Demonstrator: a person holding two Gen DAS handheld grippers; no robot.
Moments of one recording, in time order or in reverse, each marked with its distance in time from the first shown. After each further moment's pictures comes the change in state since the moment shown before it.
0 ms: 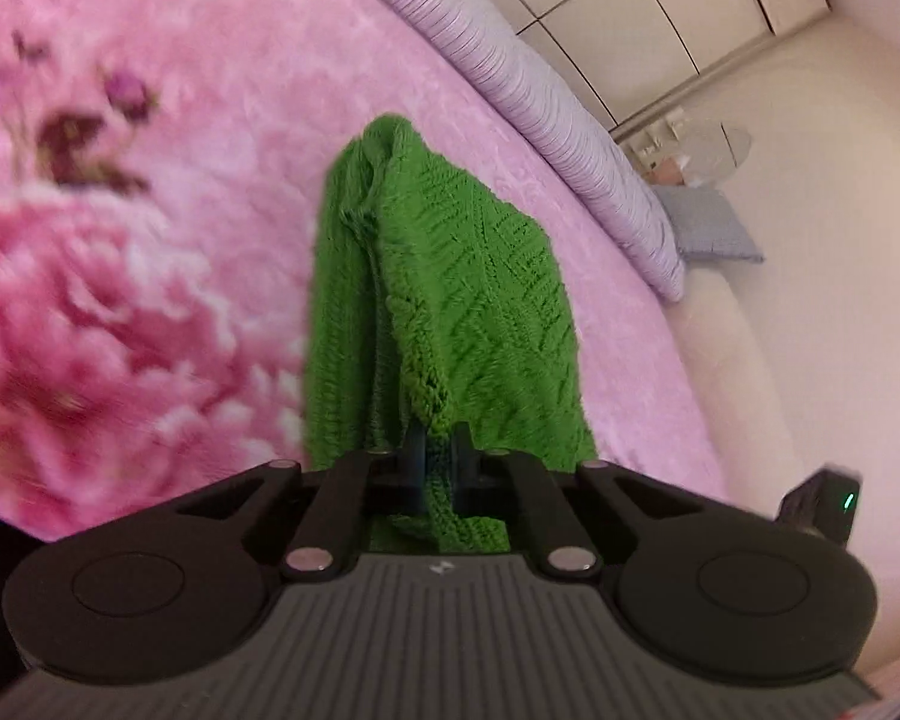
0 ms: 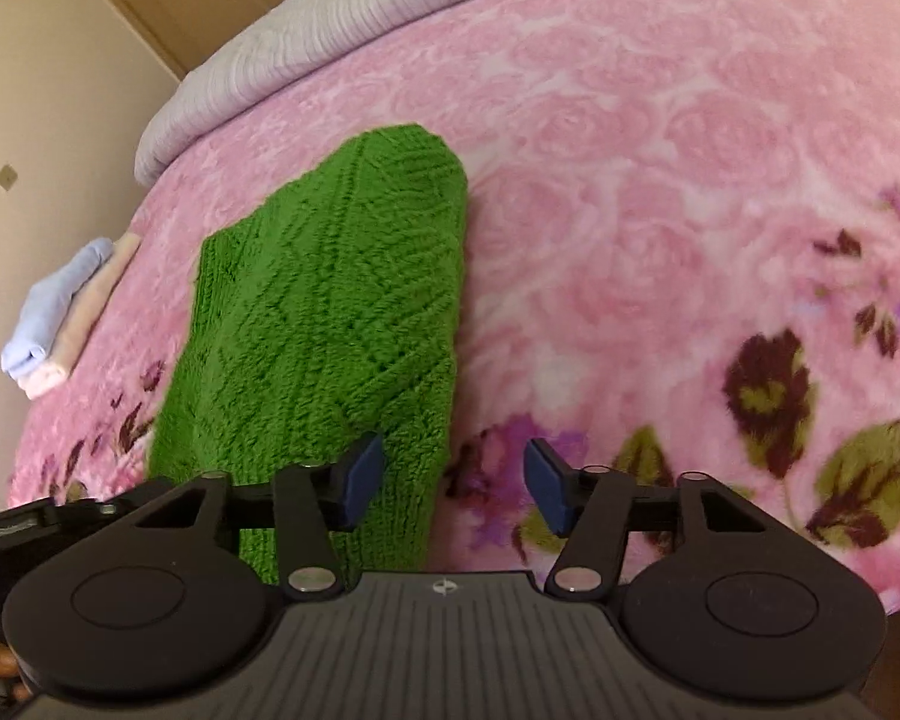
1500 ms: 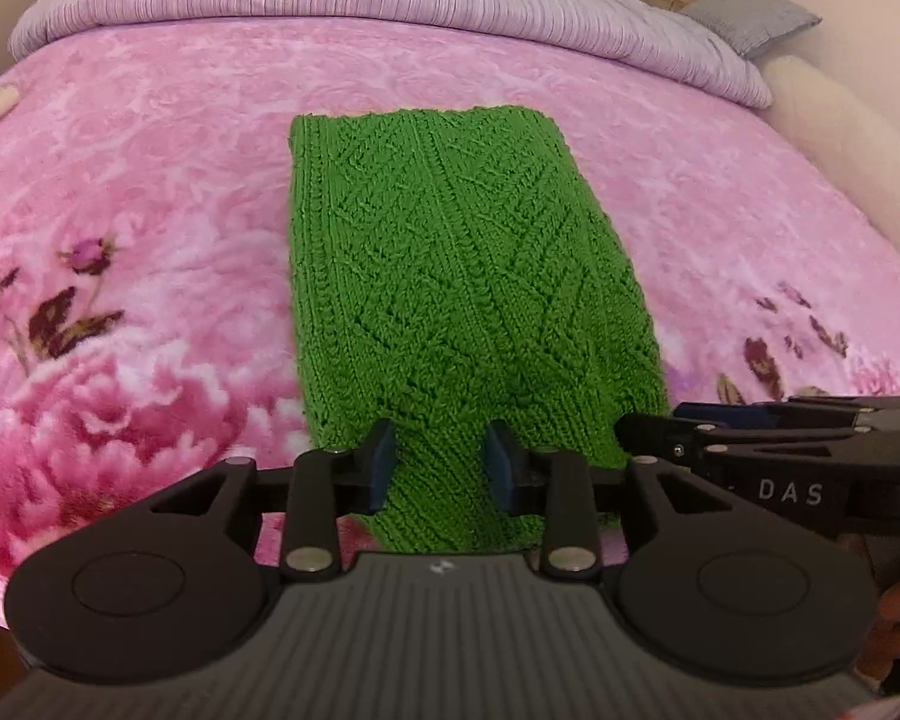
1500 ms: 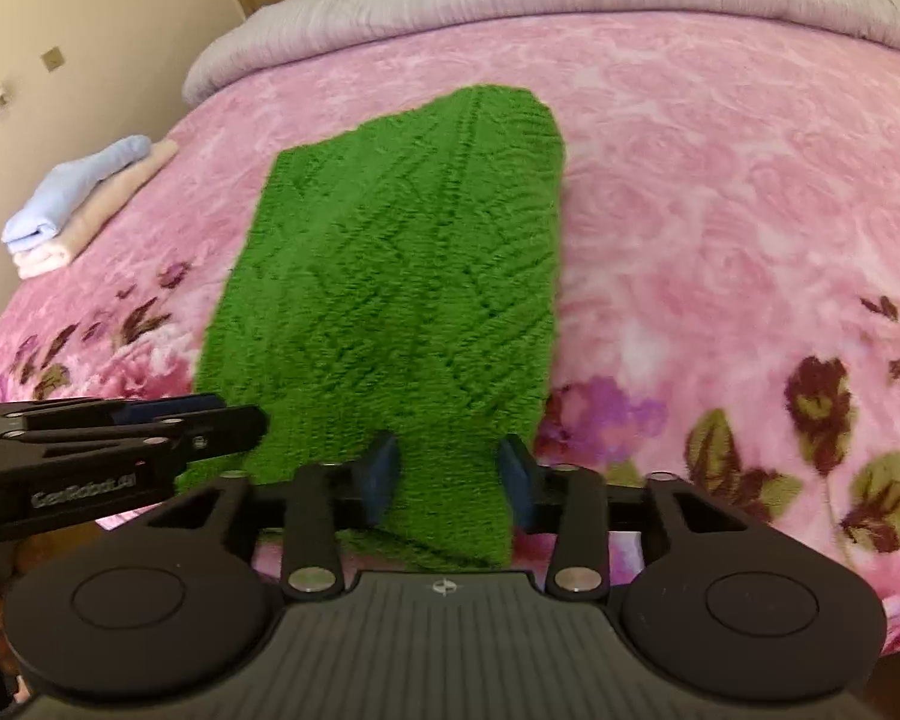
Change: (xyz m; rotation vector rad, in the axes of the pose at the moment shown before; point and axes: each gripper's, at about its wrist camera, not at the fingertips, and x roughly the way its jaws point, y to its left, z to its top) left arm 0.046 -0.092 -0.036 0.483 0.082 0.385; right arm 0.005 0.047 -0.039 -0.194 0.002 -0.059
